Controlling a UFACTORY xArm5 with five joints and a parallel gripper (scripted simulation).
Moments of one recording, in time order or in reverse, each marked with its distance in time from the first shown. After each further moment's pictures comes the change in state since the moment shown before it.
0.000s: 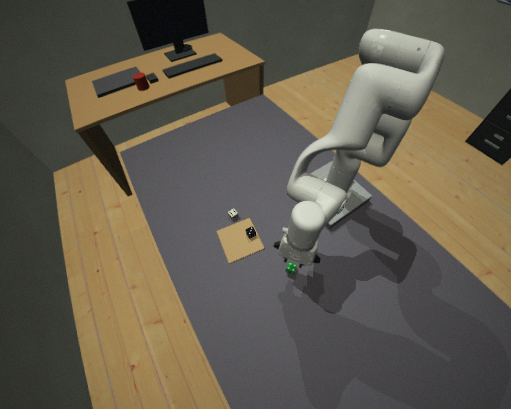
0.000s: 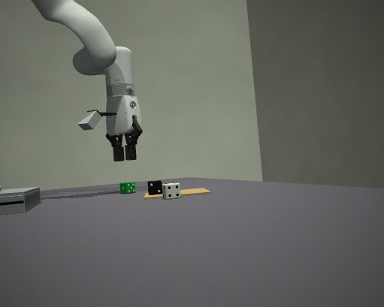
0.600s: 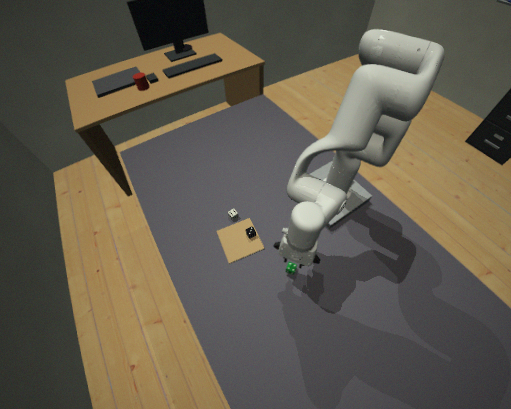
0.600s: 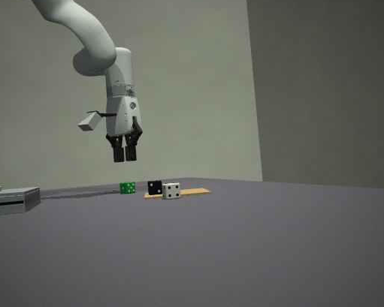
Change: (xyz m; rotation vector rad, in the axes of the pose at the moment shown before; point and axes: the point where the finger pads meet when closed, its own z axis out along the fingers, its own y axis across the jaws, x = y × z) arm 0.000 0.000 0.003 0.000 0.000 0.000
